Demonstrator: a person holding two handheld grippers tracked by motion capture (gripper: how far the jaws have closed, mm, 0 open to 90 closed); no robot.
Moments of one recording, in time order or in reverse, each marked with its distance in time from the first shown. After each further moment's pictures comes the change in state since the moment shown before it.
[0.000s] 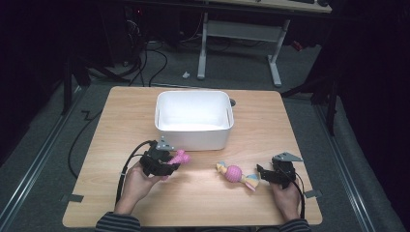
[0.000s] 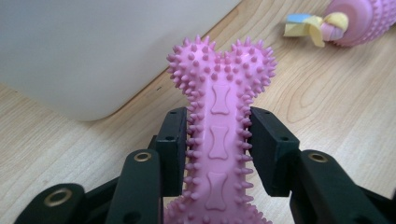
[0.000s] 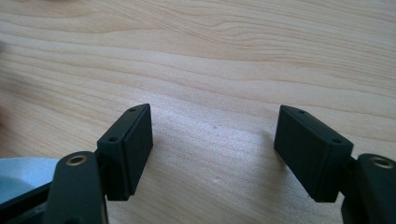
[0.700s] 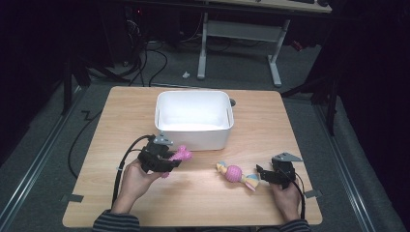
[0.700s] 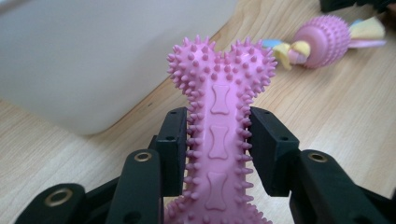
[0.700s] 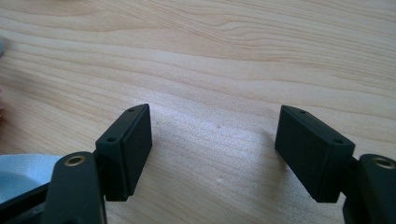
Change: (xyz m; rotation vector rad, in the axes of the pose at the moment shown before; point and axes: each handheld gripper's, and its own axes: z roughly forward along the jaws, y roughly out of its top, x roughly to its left) left arm -0.004 0.019 -0.023 -0.016 -0.046 -0.008; right arm 0.001 0.000 0.000 0.002 0.010 -0.006
